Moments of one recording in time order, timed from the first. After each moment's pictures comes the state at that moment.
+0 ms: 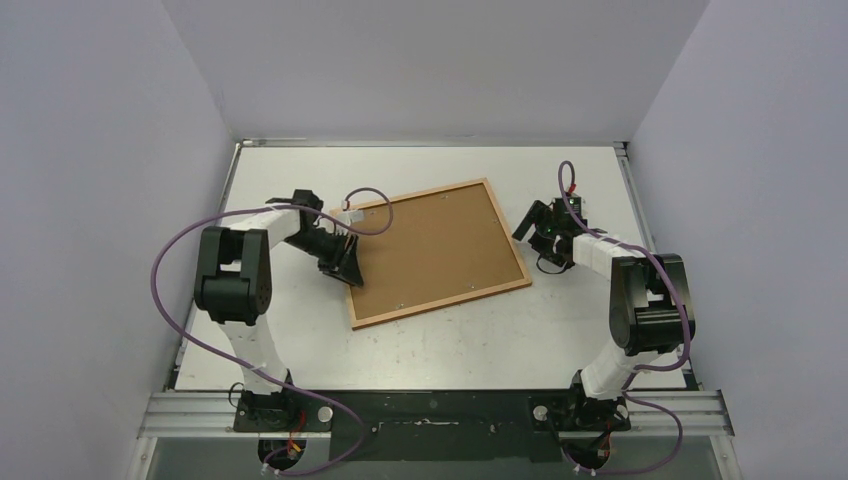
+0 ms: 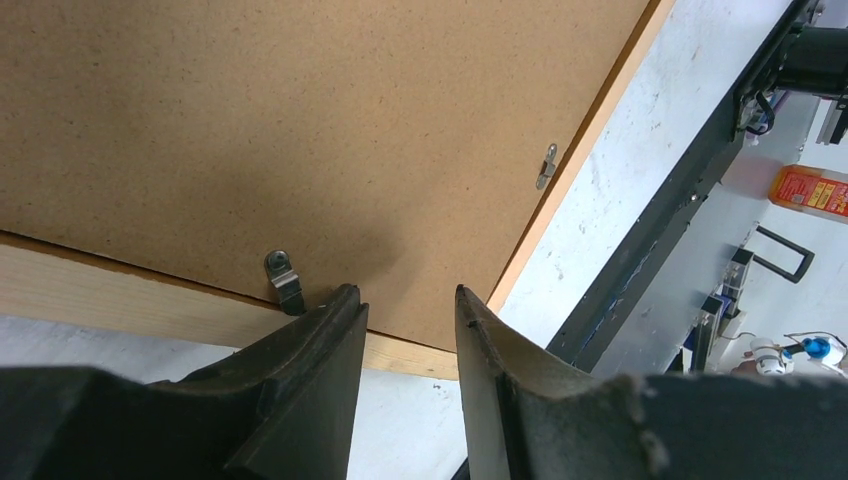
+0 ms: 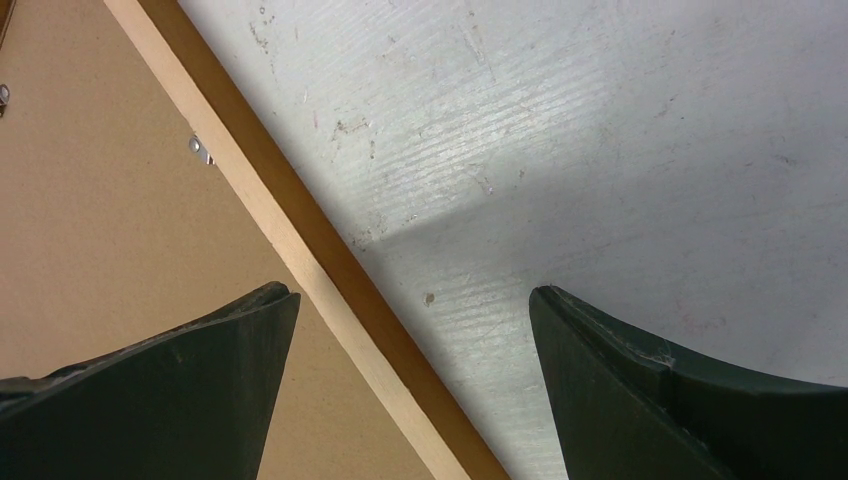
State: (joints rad) left arm -0.10 1.91 1.22 -0.88 0.77 0.35; right arm 0.07 1.67 0.89 -0.09 -0.06 0.62
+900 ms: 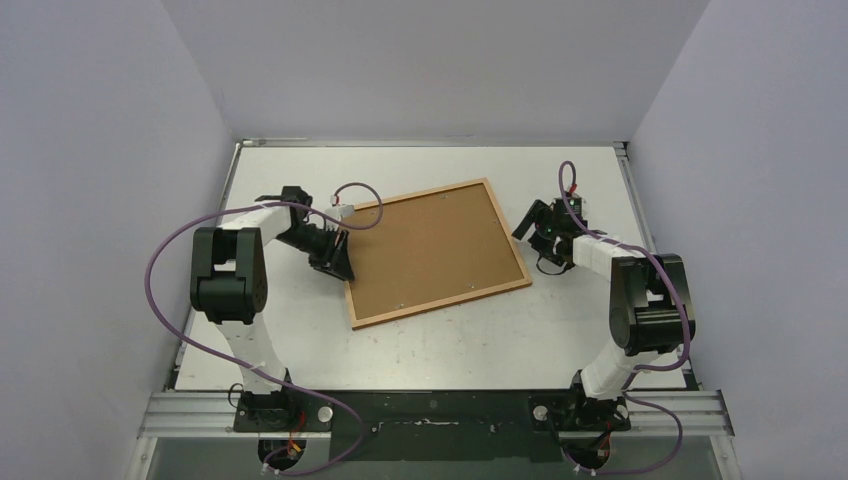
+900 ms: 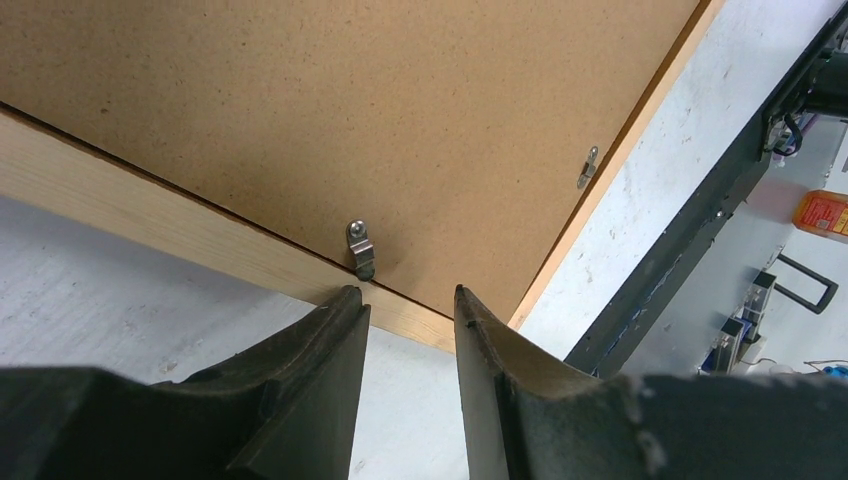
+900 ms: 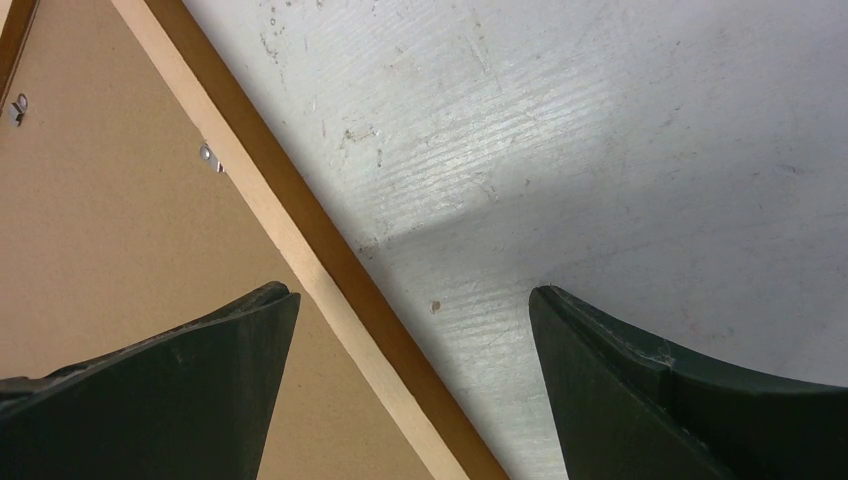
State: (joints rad) left arm -0.04 1.91 1.25 -0.90 0.74 0.38; right arm 0.07 1.67 0.87 -0.06 -0.06 0.63
